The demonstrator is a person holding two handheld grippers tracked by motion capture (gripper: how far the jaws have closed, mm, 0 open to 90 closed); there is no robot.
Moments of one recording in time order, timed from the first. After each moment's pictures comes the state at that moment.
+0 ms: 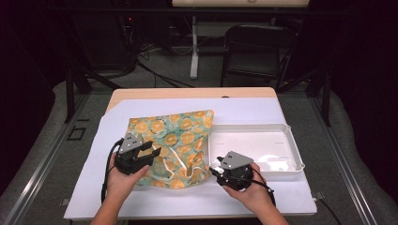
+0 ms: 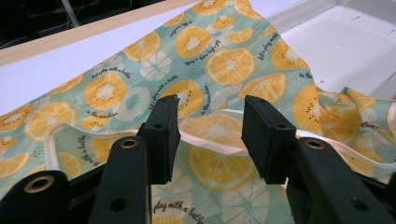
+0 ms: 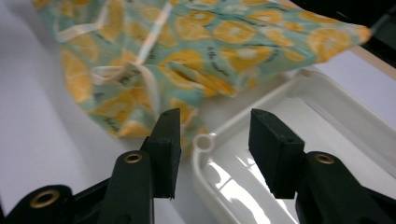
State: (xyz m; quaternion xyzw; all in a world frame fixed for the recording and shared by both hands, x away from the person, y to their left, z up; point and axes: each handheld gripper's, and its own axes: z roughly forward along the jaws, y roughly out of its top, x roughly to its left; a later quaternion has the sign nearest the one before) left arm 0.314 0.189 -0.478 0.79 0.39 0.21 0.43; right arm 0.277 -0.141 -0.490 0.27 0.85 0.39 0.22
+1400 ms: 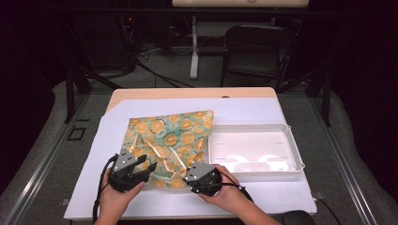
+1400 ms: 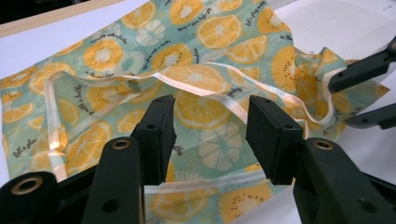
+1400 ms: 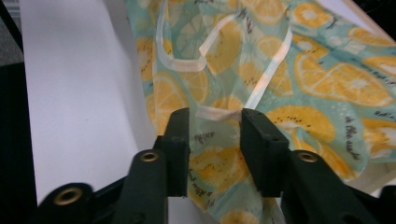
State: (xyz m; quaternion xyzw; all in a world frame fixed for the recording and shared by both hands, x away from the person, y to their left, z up) left arm 0.272 0.195 -0.486 0.79 0.40 0.20 0.41; right arm 0.279 -0.066 -0.513 0.14 0.90 0.36 0.19
